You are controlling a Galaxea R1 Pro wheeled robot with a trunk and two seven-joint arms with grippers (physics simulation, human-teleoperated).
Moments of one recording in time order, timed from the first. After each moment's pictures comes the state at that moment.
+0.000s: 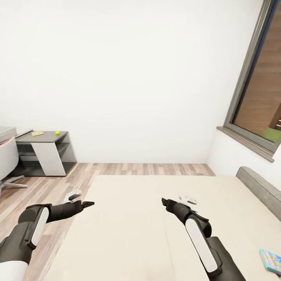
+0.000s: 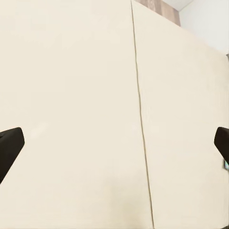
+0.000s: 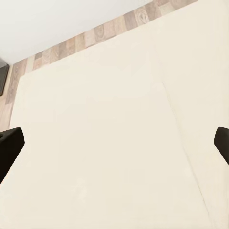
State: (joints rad) left arm -0.50 0.19 0.27 -1.14 0.17 1.00 -0.61; right arm -0.34 0.02 0.20 -1.43 -0.64 0.58 -0.41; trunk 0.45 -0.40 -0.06
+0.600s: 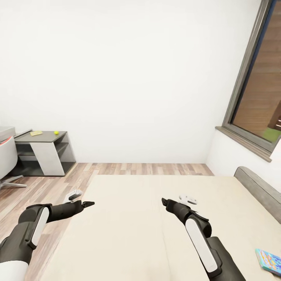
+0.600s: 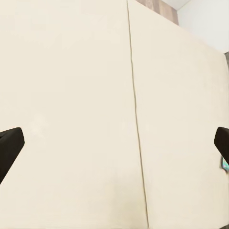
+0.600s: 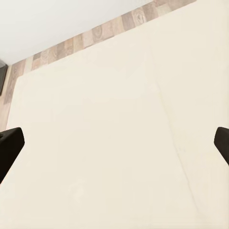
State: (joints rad) left arm -0.50 0.19 0.27 -1.14 0.17 1.00 -0.61; right arm -0.34 0.02 0.20 -1.43 -0.64 0.58 -0.41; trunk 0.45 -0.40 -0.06
